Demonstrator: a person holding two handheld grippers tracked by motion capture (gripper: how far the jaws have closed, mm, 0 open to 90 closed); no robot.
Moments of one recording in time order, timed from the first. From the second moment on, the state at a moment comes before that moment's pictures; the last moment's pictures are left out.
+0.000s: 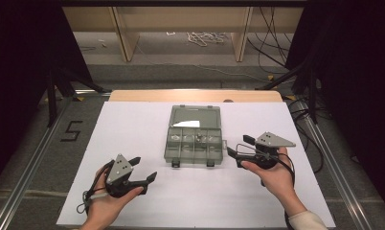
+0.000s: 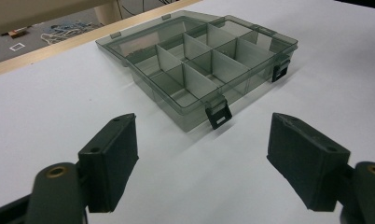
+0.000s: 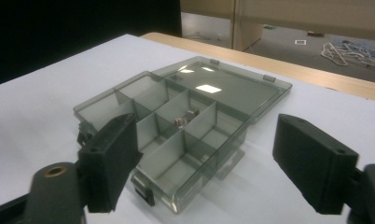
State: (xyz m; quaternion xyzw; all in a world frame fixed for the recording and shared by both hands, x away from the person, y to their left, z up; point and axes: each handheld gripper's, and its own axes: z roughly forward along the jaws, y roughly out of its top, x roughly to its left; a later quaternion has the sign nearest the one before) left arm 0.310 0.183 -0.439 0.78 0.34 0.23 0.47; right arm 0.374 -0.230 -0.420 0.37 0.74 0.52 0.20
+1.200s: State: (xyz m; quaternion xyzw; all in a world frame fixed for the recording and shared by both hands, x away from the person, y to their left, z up) left arm 0.310 0.181 -0.443 0.79 0.34 0.22 0.47; right arm 0.534 -0.187 -0.434 0.48 0.77 0.38 0.19
